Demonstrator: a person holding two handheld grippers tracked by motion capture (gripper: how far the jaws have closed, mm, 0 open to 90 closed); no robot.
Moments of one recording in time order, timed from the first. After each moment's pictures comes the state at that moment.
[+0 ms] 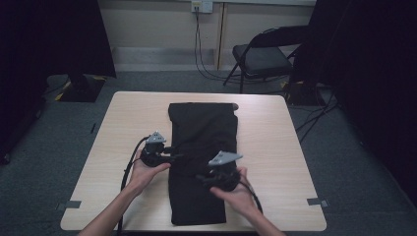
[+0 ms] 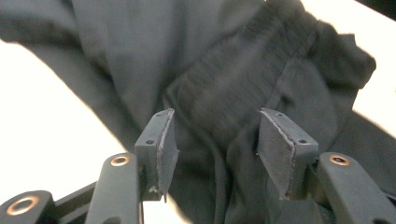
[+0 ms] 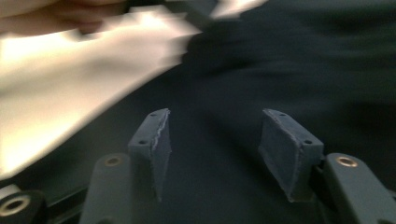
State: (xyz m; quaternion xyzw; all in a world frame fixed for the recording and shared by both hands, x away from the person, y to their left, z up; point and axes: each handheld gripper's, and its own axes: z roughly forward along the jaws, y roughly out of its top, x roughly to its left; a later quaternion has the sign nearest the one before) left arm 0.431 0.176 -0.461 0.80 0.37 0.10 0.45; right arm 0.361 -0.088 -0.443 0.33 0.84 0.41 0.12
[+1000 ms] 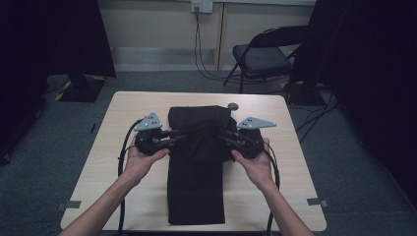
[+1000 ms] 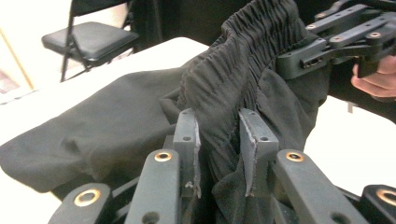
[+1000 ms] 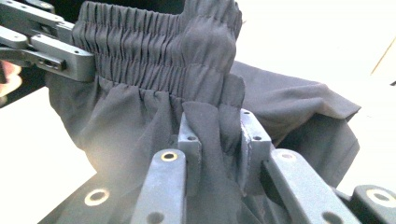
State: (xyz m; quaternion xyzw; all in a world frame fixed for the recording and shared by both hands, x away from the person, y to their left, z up) left arm 0.392 0.169 -0.358 0.79 0.28 0.12 0.53; right arm 0.396 -0.136 -0.353 0.36 0.78 0.49 0.17
